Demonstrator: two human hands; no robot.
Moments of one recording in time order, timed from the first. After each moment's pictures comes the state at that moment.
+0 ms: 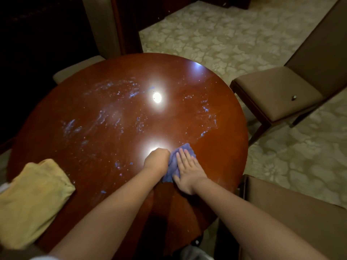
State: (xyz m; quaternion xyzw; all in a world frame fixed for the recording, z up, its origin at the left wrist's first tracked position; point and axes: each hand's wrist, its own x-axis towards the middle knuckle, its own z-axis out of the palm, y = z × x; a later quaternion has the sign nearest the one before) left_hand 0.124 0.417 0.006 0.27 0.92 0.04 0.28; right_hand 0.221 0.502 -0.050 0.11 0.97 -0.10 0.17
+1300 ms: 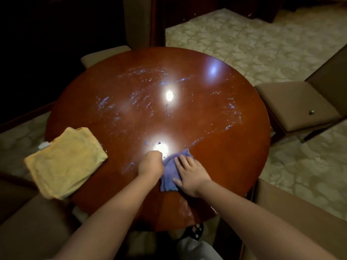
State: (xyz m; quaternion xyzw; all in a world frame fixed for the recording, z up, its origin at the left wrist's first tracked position) left_hand 0.152 0.296 0.008 0.14 0.96 0.08 0.22; right_hand 0.231 0.416 -0.024 -0.03 0.97 -0.01 0.23
